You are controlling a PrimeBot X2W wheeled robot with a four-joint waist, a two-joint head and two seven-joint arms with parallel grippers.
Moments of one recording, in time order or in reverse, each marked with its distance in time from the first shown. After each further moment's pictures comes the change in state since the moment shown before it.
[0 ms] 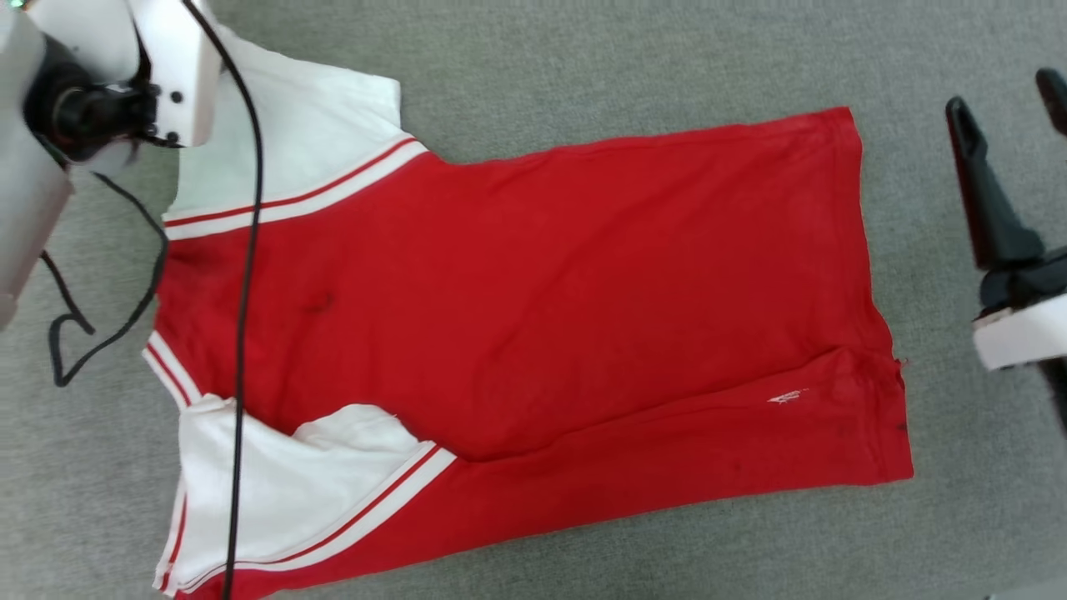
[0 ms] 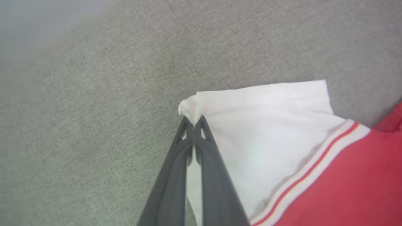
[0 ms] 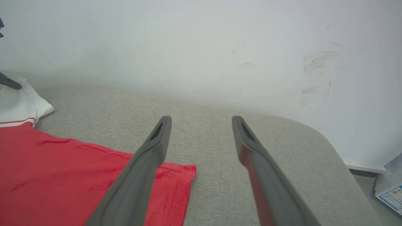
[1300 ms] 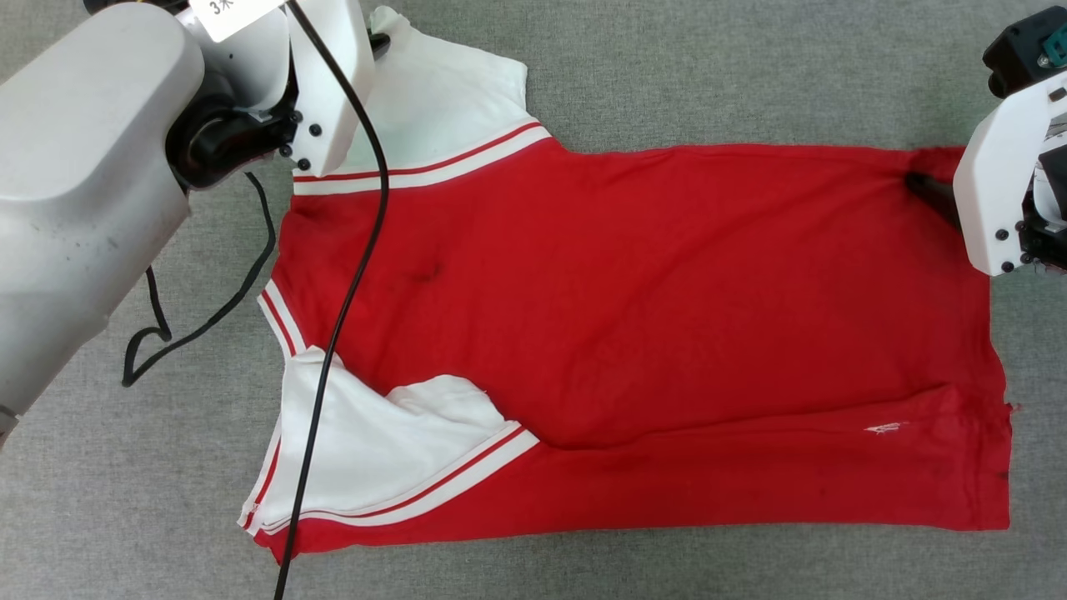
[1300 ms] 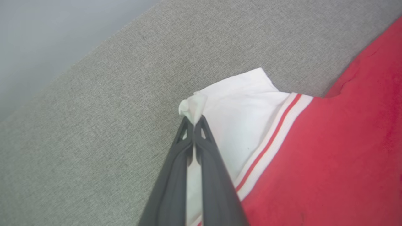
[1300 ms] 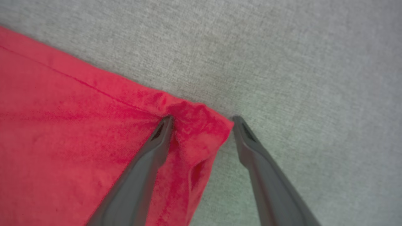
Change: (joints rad) left arm -0.029 -0.059 -0.123 -0.183 0.004 -0.021 -0.179; right arm -0.537 -0.217 0.561 0.632 0.278 -0.002 0.738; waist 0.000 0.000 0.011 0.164
